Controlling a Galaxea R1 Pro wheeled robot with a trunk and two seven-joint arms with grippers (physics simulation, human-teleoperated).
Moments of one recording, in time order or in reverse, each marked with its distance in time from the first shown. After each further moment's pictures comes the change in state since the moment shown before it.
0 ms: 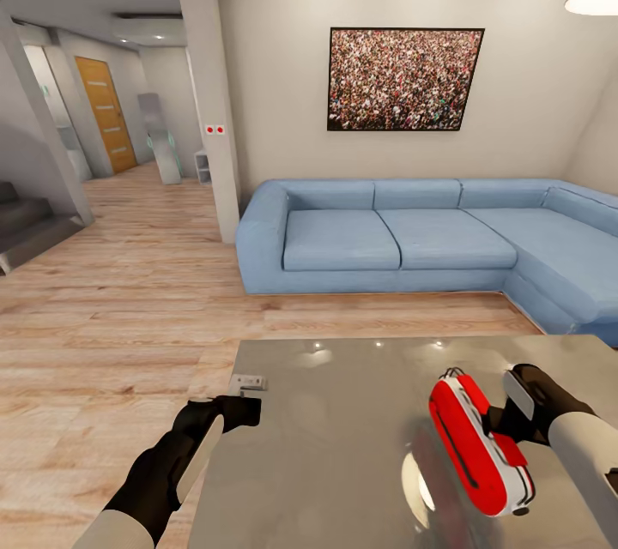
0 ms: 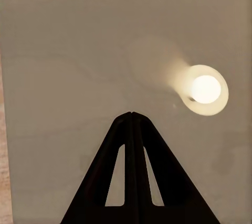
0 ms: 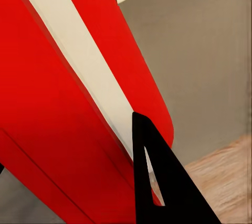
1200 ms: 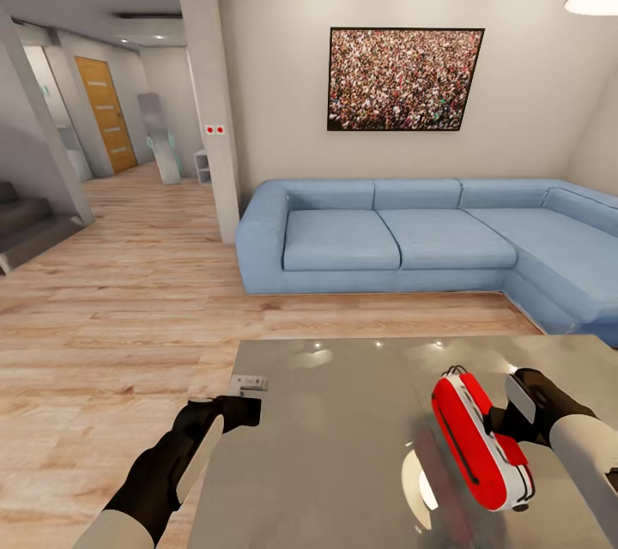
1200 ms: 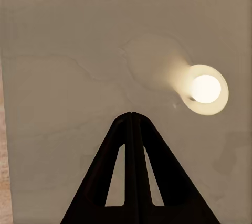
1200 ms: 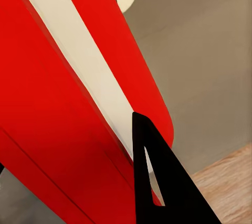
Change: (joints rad) left arm 0.000 0.000 0.000 0.002 0.000 0.000 0.000; right arm 0.000 -0.003 0.000 0.034 0.003 -0.083 0.005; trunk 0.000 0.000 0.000
